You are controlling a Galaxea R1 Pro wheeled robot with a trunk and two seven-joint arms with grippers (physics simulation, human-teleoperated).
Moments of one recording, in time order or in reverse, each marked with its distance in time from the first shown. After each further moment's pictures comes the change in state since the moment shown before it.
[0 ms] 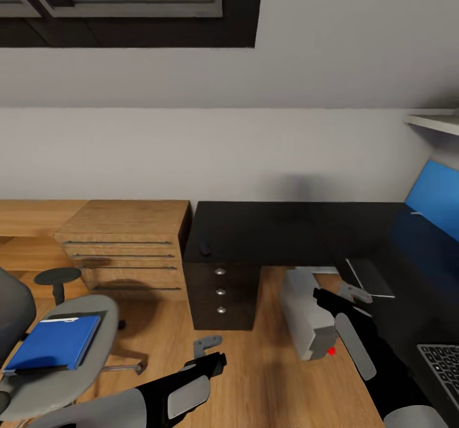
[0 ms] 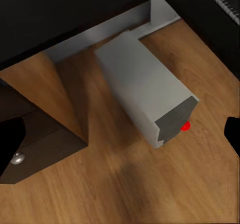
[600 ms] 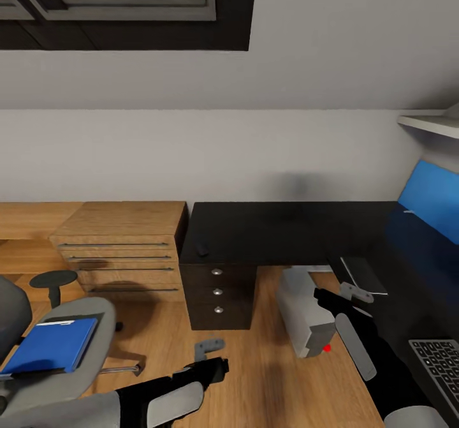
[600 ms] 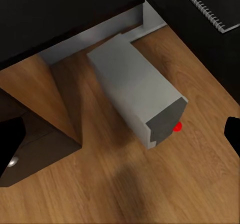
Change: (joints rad) left arm 0.000 0.149 -0.040 -0.342 0.003 0.043 0.114; right arm 0.001 -0.001 -0.001 -0.002 0.014 0.000 0.000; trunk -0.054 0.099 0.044
